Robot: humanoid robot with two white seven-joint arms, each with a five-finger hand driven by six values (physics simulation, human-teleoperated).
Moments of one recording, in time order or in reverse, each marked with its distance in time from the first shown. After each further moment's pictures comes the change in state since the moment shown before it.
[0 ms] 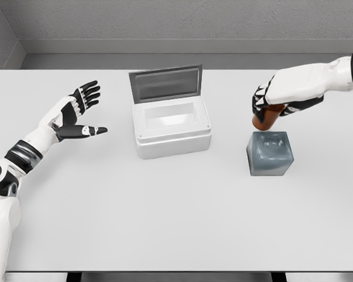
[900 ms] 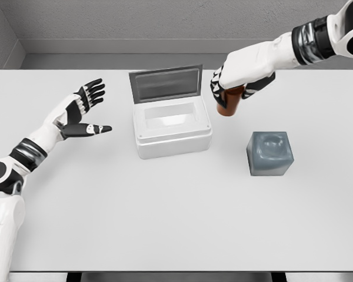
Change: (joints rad) left arm -0.011 -0.018 -0.013 -0.001 -0.004 -0.005 0.000; right arm -0.075 0.261 0.000 0.126 0.006 -0.001 0.050
